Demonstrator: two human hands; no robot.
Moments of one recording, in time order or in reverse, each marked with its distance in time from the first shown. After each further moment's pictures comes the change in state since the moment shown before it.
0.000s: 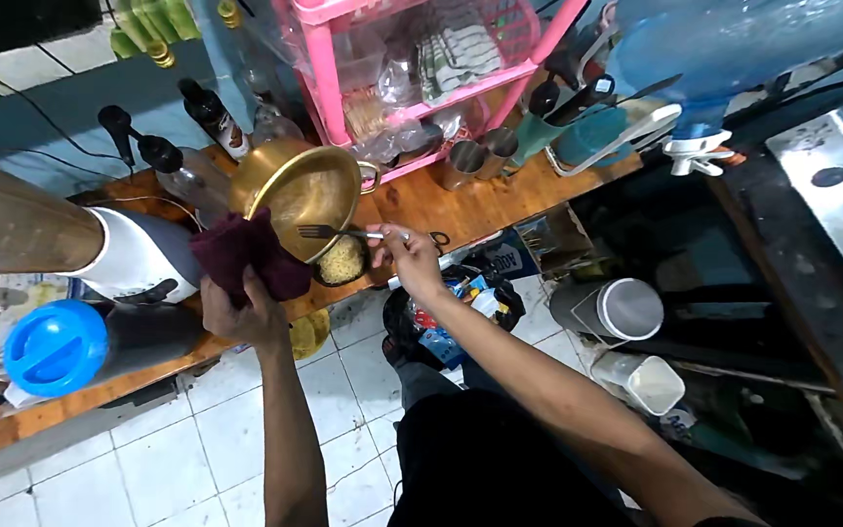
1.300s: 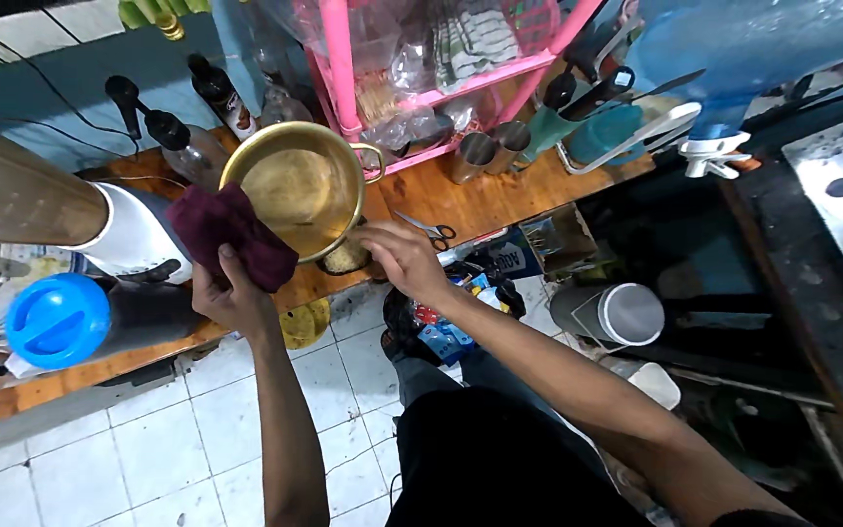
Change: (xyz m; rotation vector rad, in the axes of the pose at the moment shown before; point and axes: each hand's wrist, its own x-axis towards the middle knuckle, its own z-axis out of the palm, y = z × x) left_hand 0.004 -0.009 -0.014 -0.260 -0.091 -0.340; right_hand -0.005 -0.005 -0.003 -0.534 -0.256 -0.698
